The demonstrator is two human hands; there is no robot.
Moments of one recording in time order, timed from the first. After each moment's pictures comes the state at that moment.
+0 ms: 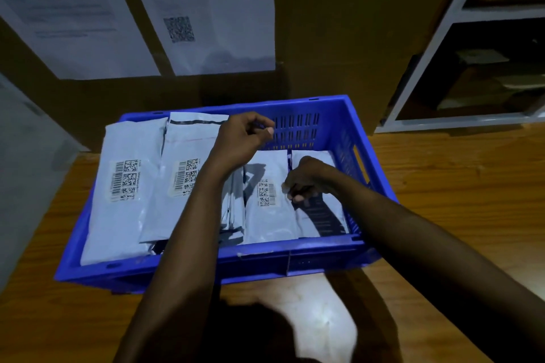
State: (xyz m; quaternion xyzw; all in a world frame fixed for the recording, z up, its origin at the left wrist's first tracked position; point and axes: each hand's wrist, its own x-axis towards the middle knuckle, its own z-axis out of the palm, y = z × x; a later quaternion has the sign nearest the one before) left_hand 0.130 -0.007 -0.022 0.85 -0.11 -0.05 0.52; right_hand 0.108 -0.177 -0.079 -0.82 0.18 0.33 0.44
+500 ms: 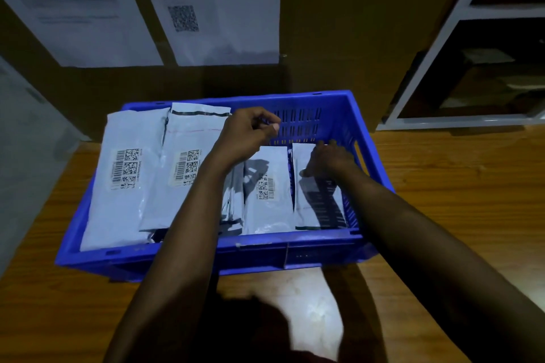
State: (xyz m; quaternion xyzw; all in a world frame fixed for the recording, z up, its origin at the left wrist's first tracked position) left_hand 0.126 -0.011 -0.021 0.85 -0.12 -0.06 0.51; right_hand 0.122 -0.206 -0.089 -0.96 0.14 0.24 0.08
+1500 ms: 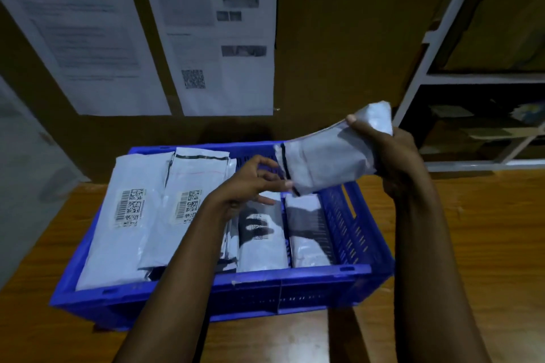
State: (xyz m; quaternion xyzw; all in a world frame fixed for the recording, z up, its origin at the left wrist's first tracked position) left_hand 0.111 -0.014 -0.014 0.72 -0.08 -0.25 0.64; right_hand 0.047 -0.256 0.069 -0.66 0.24 -0.14 0.69
